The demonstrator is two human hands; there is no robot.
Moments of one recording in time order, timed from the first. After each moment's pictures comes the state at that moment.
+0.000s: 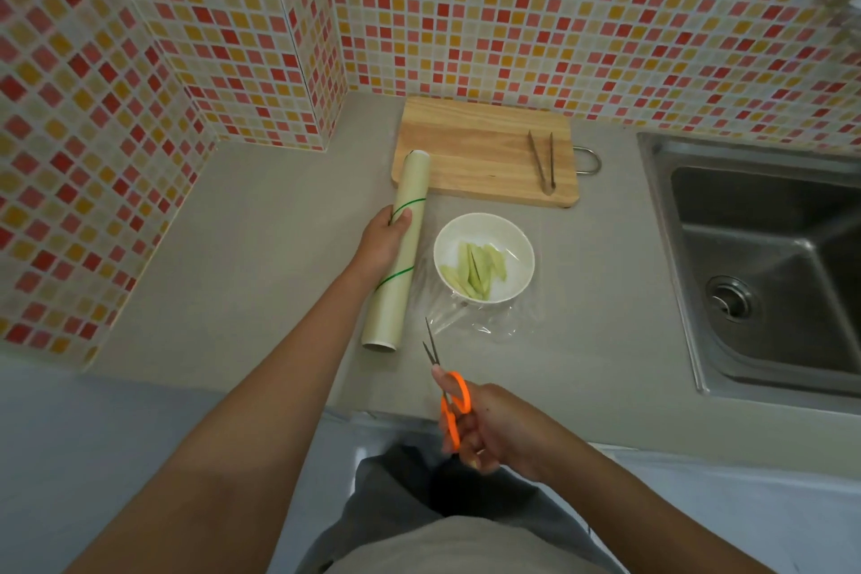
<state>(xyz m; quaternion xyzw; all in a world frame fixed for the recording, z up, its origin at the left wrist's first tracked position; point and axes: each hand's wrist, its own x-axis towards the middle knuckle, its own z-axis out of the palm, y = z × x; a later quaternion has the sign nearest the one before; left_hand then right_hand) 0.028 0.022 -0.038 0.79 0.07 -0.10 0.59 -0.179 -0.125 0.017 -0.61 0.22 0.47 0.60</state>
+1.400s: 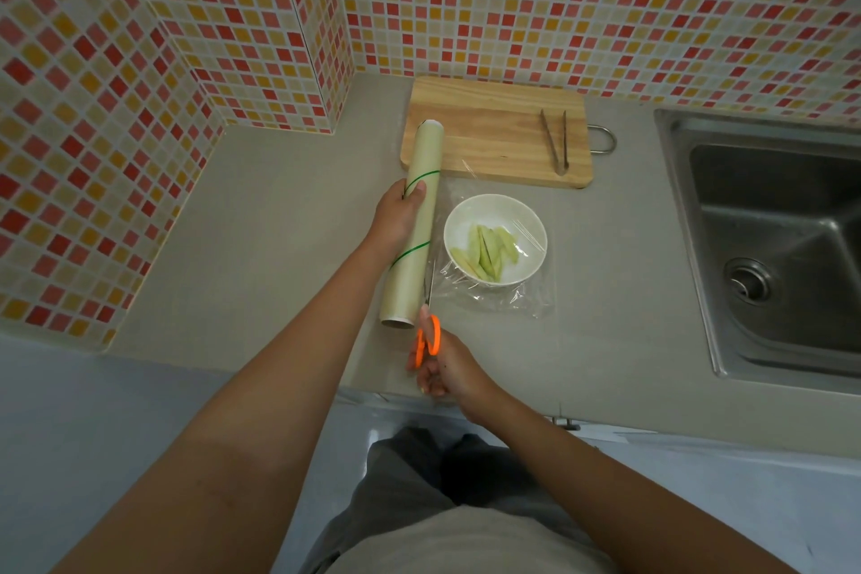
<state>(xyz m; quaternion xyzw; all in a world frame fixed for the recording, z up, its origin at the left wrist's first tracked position) 0.032 0.013 -0.026 0.78 0.09 -0.11 0.61 -0.144 -0.073 -0.036 -0.64 0.22 0.33 0.66</state>
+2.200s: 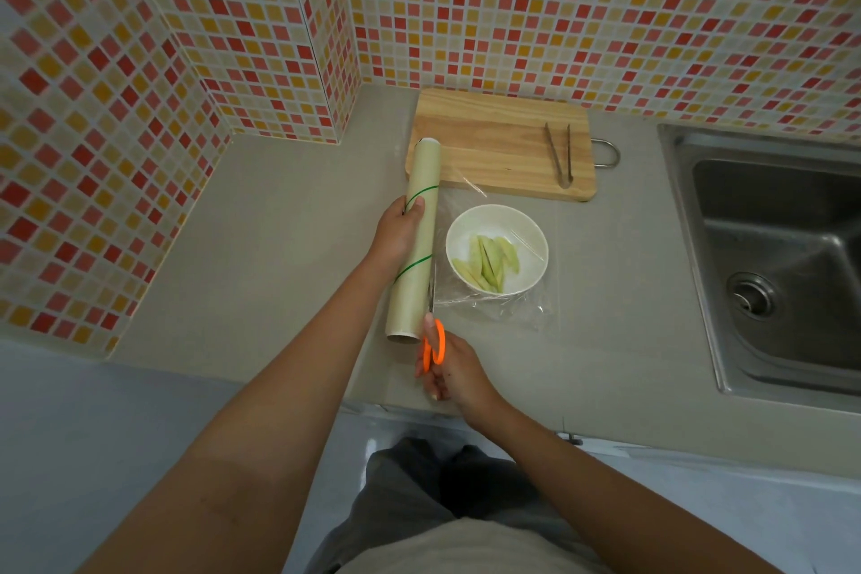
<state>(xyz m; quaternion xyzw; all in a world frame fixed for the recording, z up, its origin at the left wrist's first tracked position) 0.029 0.017 -0.032 0.76 0.10 -0.11 0.63 -0.142 -0.073 -0.043 -0.66 0.17 0.23 0.69</state>
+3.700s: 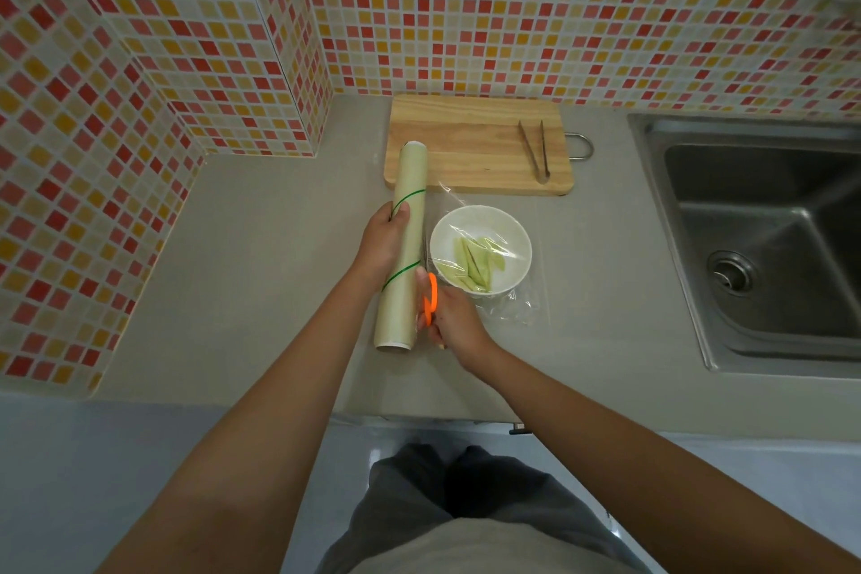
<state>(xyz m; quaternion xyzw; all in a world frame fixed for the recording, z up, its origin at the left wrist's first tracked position) 0.027 0.015 -0.026 0.78 0.07 -0.13 0.61 -0.088 -0.080 -0.018 -0.65 0.17 0.13 0.73</state>
